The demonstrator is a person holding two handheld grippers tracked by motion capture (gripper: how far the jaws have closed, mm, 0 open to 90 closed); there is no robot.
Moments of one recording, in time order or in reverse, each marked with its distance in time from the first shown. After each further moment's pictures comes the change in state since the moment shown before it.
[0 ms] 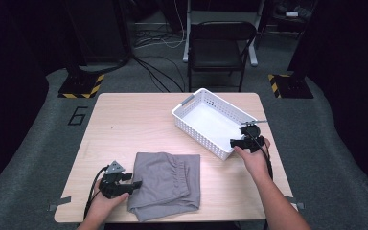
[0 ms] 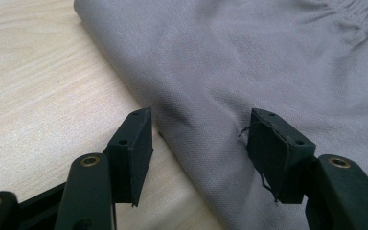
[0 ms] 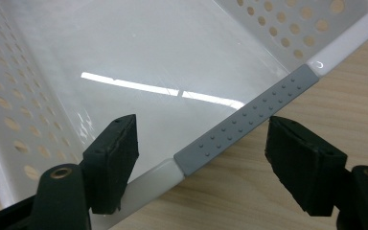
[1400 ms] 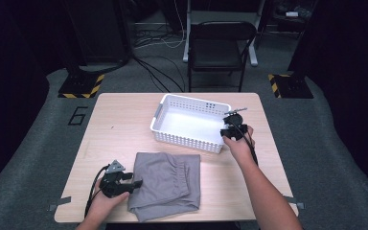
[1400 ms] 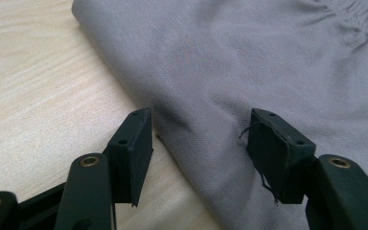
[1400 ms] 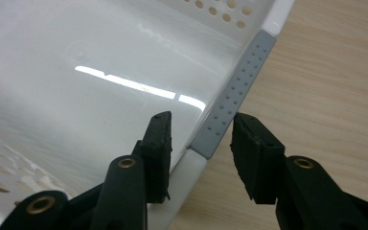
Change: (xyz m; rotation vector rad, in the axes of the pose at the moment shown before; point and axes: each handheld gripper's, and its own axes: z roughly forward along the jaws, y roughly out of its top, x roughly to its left) left arm 0.001 0.002 0.002 -0.003 -0.004 0.009; right arm 0.038 0.042 0.030 0.011 -0.001 -0.109
